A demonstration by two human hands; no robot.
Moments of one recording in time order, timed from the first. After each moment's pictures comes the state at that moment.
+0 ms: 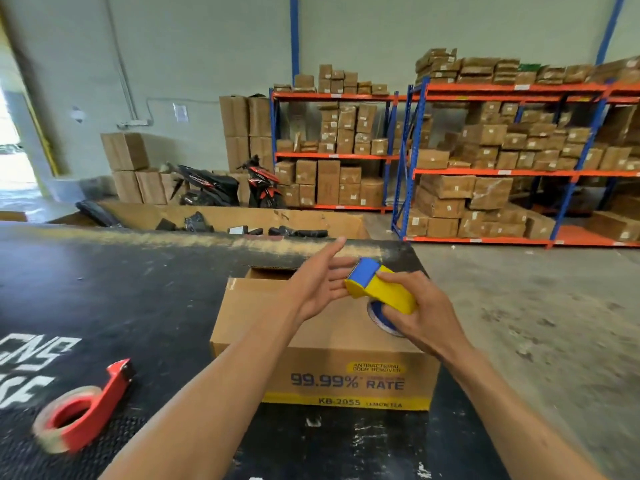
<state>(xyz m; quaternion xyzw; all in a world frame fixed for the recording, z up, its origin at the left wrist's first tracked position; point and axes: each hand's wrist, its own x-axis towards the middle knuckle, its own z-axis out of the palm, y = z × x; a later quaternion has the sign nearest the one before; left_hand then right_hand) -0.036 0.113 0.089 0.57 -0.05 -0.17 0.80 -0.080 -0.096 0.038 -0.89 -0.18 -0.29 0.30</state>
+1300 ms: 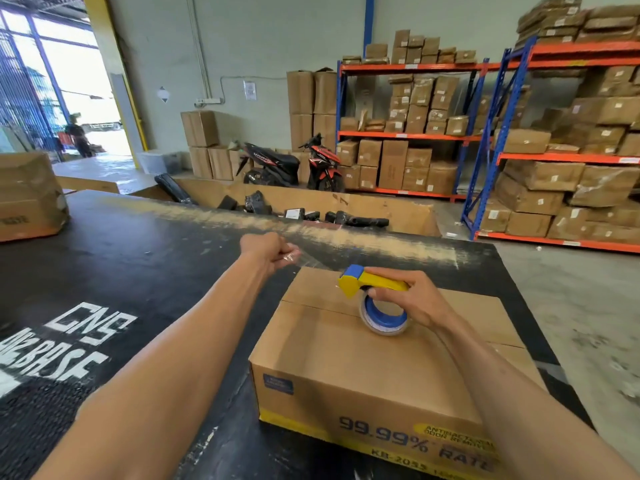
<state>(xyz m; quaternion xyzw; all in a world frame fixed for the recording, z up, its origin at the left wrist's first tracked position) 0.101 0.285 0.084 0.61 0.25 0.11 0.75 0.116 0.000 0.014 -0.82 -0.24 0.01 0.52</state>
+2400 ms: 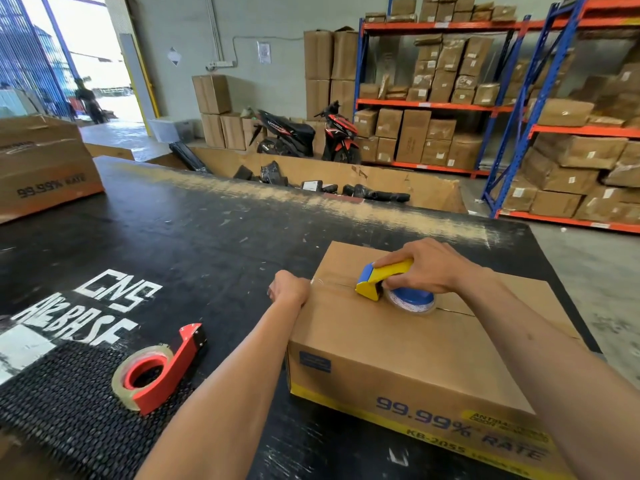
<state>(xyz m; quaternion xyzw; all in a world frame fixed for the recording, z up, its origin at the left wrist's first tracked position) 0.081 0.301 -0.034 0.78 0.36 0.07 0.51 0.127 0.057 0.045 -0.95 -0.31 0.00 0.08</state>
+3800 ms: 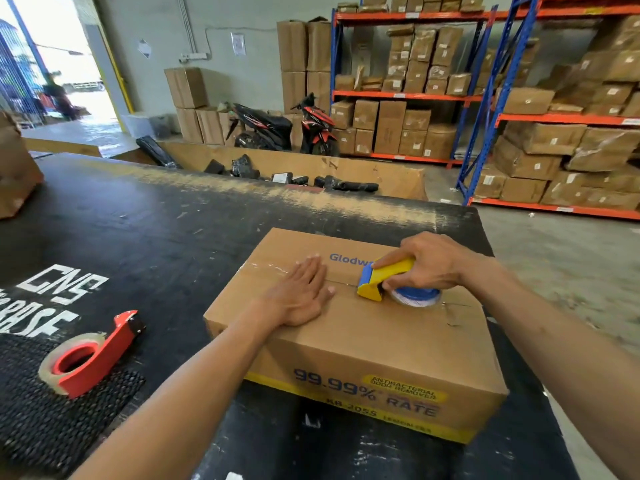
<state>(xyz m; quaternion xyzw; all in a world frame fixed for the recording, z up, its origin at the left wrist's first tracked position) 0.061 0.165 -0.039 0.99 -0.11 -0.07 0.05 0.125 -0.100 0.042 -0.93 -0.36 0.01 0.03</state>
